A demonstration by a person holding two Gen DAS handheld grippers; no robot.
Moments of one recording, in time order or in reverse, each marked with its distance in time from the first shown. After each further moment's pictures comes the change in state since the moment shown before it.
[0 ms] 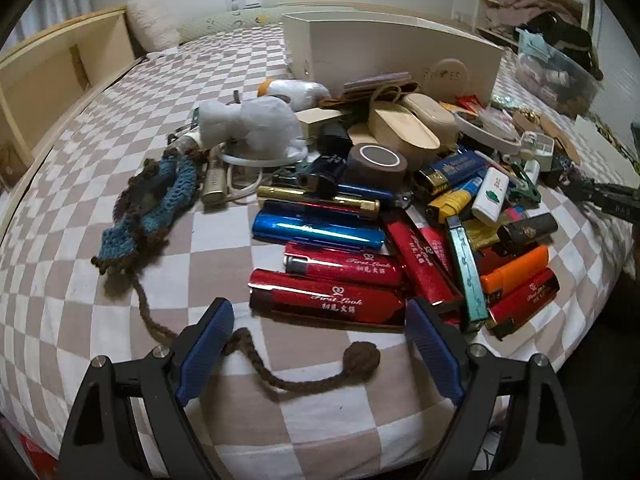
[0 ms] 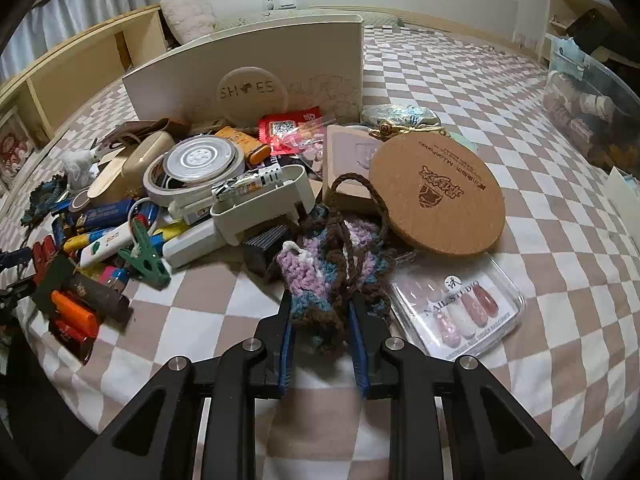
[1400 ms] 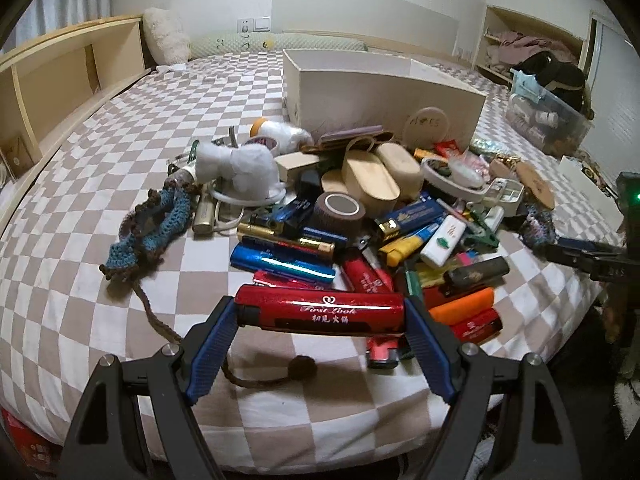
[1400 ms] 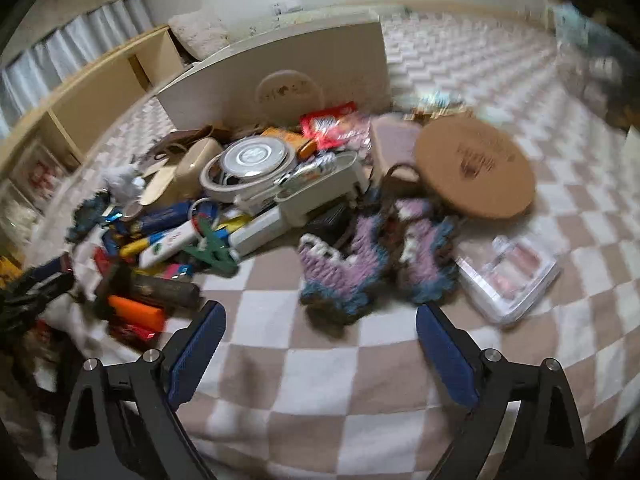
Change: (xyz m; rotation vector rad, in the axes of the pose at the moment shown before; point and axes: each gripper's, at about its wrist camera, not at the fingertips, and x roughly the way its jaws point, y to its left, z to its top) left arm -0.039 -0.018 0.010 -0.102 -0.107 -0.050; right arm -0.012 0.010 -0.011 0.123 0.032 0.178
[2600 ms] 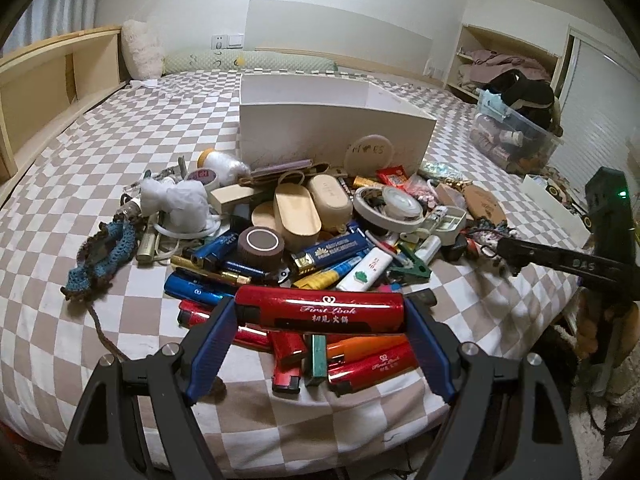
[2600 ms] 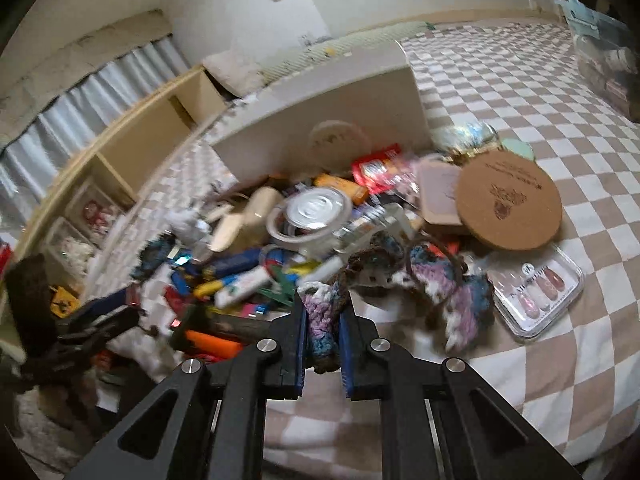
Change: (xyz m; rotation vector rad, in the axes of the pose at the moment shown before) left arm -0.017 -0.044 0.017 -0.013 -0.064 -0.109; right arm -0.044 0.009 0.017 0.030 -0.123 0.205
